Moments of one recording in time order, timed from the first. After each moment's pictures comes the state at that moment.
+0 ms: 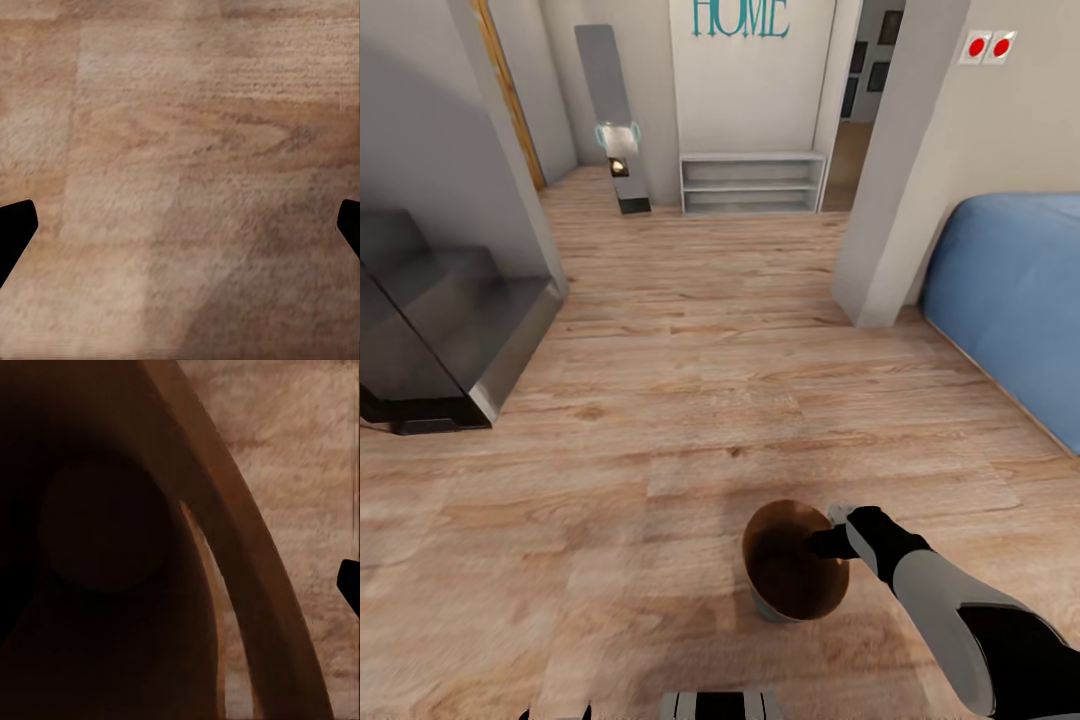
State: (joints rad) left arm 0.15 0.04 0.00 -1.00 0.09 -0.27 0.00; right arm -0.92 -0.03 -0.03 -0.19 0.09 0.54 0.14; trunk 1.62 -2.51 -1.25
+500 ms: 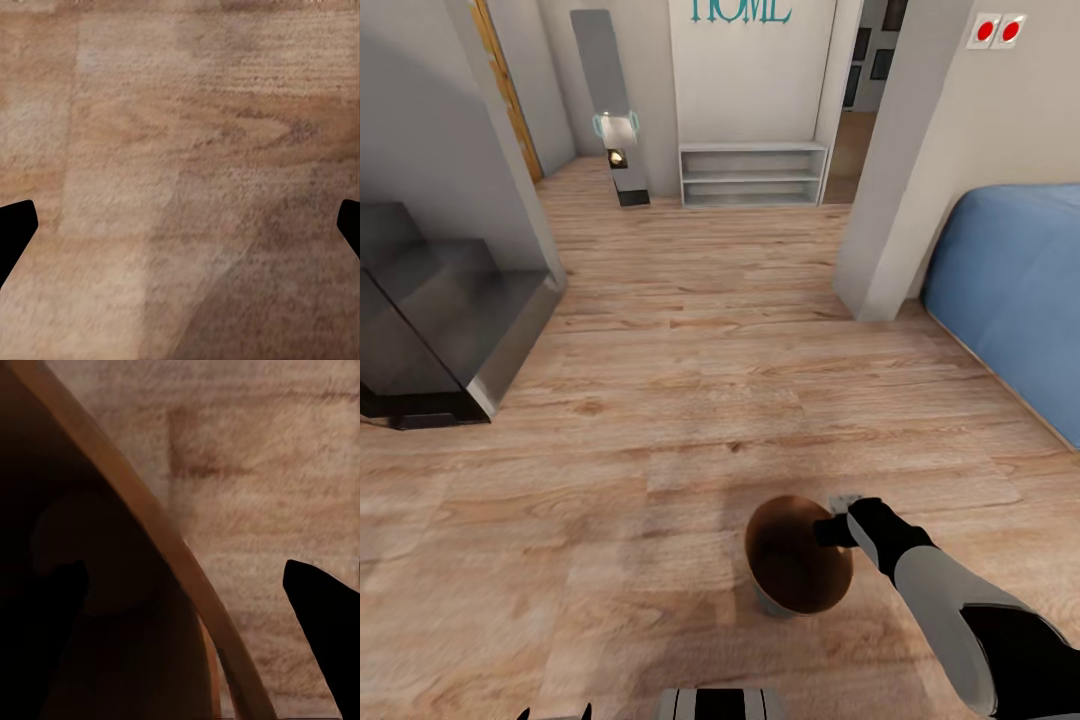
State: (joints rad) left arm 0.15 0.04 0.00 -1.01 0.09 -0.27 0.00; right arm -0.92 -0.04 -0.03 -0.25 0.11 0.54 0.14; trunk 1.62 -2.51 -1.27
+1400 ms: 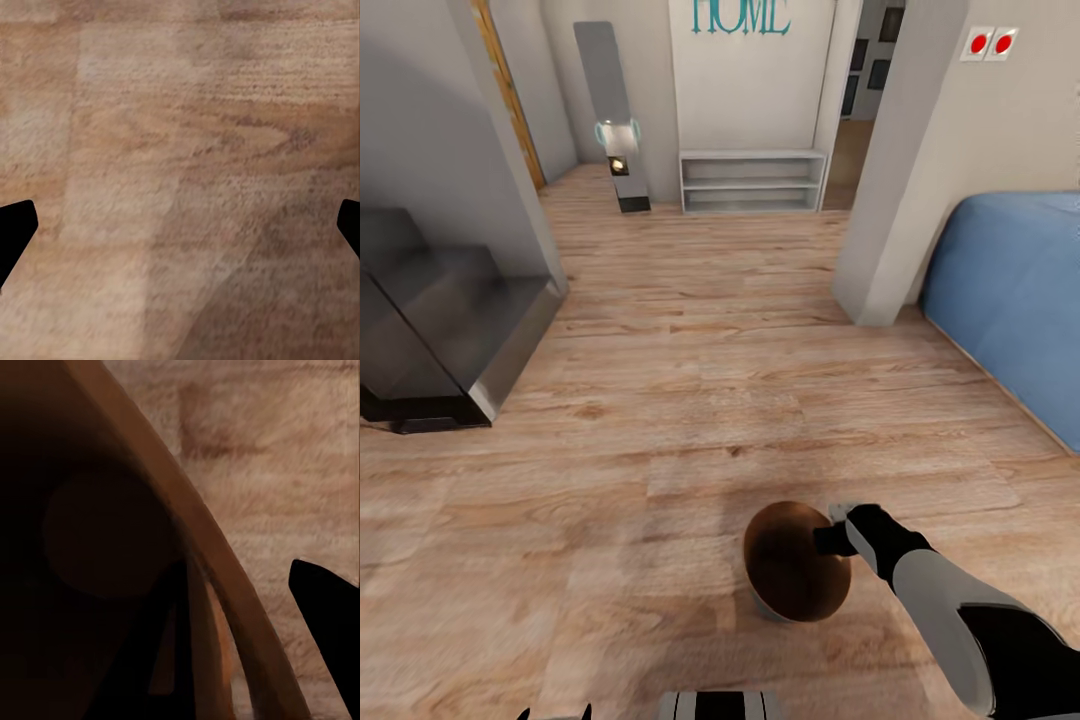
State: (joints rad) left arm 0.15 0.04 0.00 -1.01 0.09 -0.27 0.00; right arm -0.92 -0.03 -0.03 -0.21 0.09 0.54 0.13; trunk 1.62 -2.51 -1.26
